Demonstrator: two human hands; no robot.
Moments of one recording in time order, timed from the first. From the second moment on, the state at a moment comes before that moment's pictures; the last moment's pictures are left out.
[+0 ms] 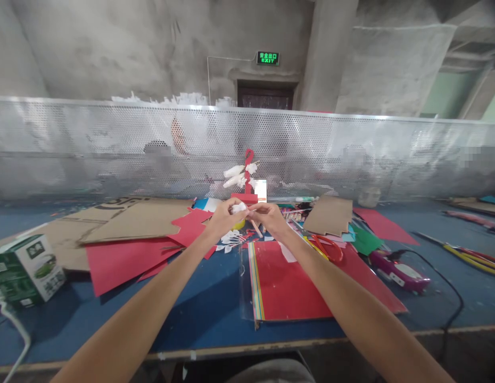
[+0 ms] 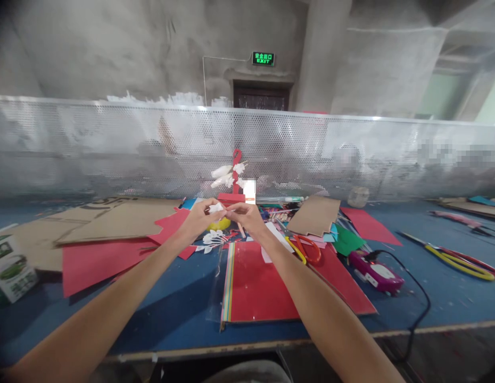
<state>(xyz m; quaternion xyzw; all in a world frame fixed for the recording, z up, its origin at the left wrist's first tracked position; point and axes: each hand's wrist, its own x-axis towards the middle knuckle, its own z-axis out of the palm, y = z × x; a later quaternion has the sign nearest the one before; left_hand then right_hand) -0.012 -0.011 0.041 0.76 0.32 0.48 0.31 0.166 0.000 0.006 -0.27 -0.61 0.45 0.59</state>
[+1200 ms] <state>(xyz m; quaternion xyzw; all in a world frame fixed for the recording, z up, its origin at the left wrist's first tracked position) -0.065 0.035 0.013 0.89 0.44 0.13 0.08 0.176 0.010 0.001 -0.32 -0.54 0.53 0.57</state>
